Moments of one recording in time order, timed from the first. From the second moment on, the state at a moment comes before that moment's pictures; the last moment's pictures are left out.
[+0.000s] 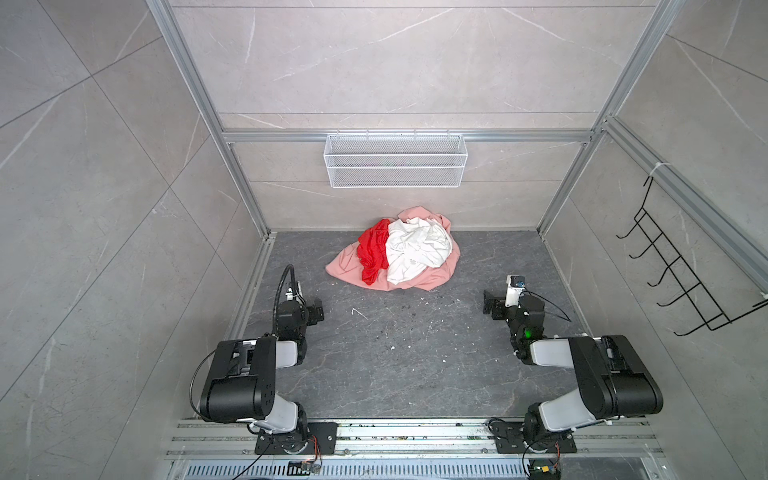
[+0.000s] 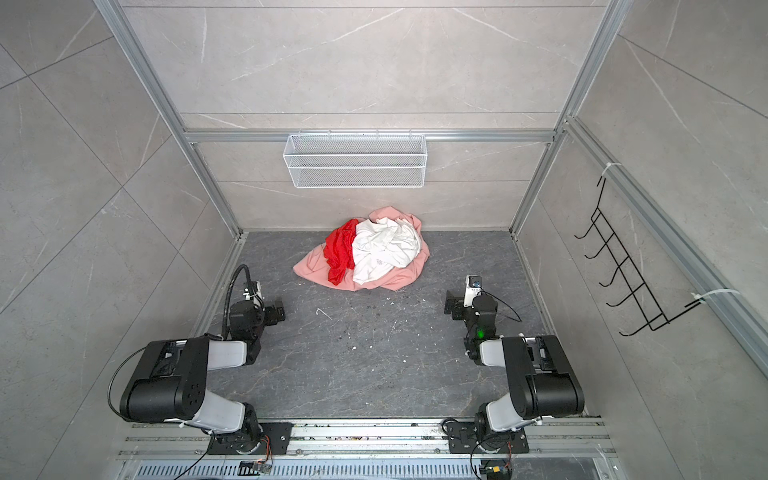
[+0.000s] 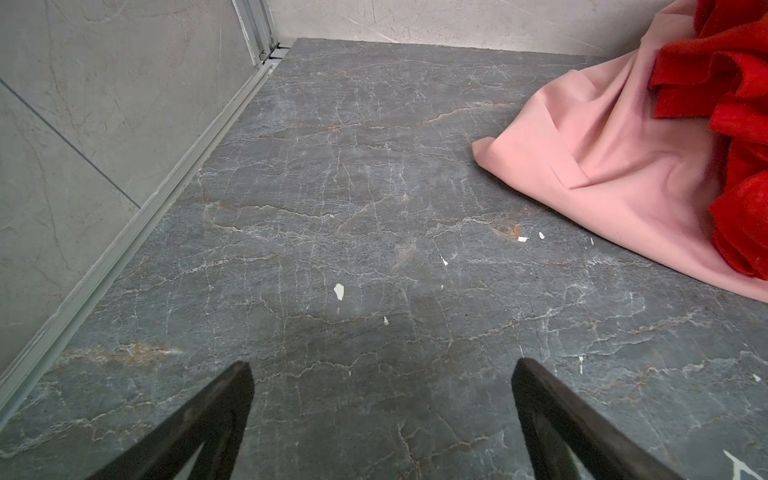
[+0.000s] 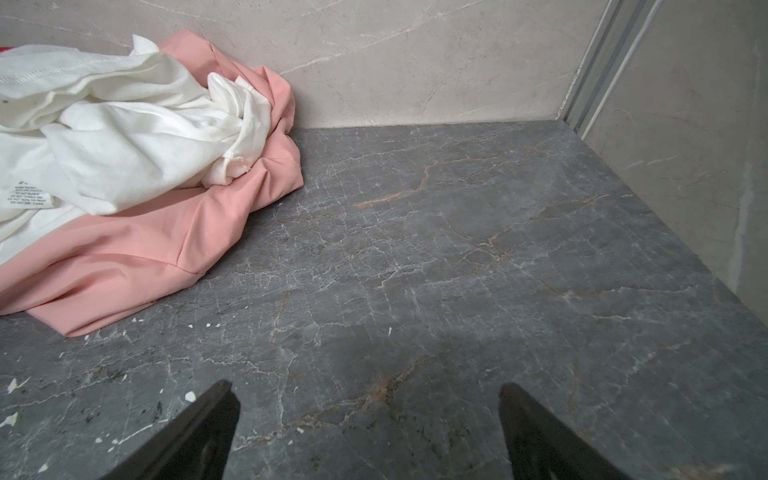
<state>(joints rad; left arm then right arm) 0.04 1.51 0.35 0.70 -0.09 -0.02 0.03 1.52 0.36 0.81 0.00 0.03</state>
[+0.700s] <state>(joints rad) 0.04 1.51 0.35 0.70 -0.09 -0.02 0.03 1.52 0.36 0.81 0.01 0.03</state>
